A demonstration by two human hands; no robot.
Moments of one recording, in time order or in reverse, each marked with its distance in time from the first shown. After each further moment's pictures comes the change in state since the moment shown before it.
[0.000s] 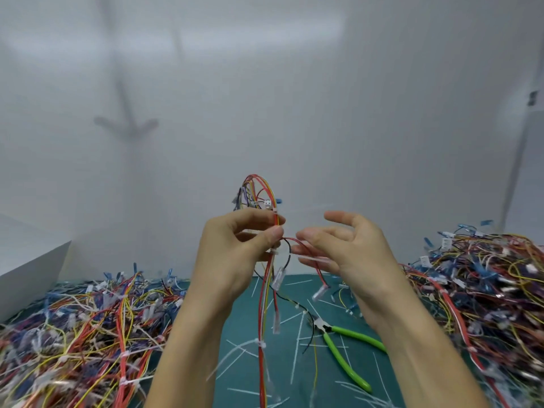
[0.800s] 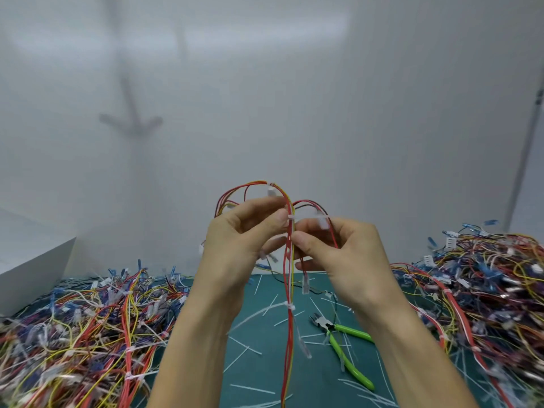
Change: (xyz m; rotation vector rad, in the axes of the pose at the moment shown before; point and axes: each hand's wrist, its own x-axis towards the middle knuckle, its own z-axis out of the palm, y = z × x) left_hand -0.001 0.005 0.005 -0.362 -0.022 -0.103; right_hand -0.002 0.006 0.010 -0.184 -0.087 -0.224
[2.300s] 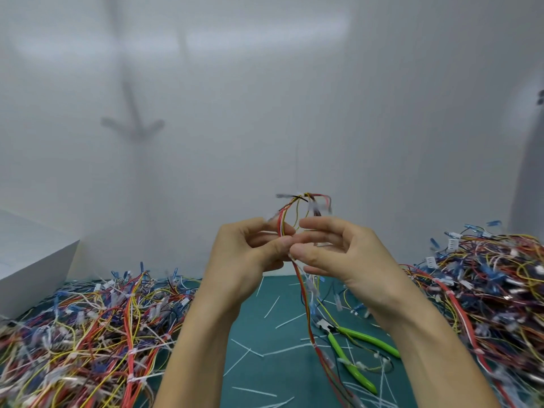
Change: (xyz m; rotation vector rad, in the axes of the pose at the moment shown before) left_hand 0.002 -0.012 -0.008 0.334 -0.076 -0.014; right_hand 0.005 0.006 -0.020 -0.061 -0.154 0.157
